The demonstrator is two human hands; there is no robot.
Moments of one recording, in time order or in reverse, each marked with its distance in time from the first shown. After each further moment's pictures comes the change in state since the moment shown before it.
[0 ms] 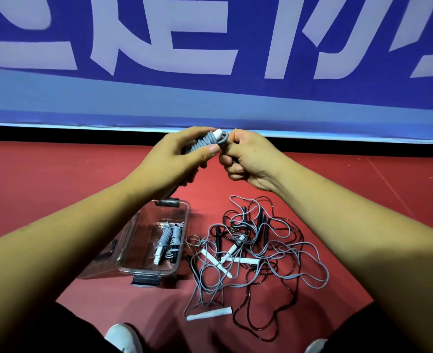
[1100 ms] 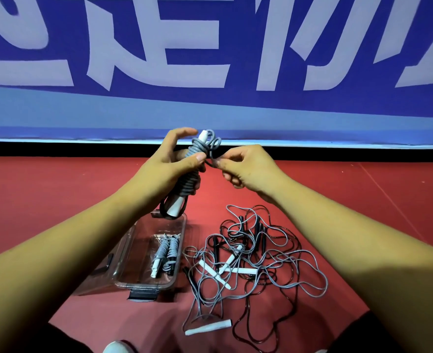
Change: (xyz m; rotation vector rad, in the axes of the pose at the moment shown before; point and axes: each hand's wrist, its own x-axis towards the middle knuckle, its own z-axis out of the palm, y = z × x) left_hand 0.001 0.008 0.002 -0.313 0.038 -0.109; right_hand -0.003 0.003 -0.015 -0.373 0.141 -0.209
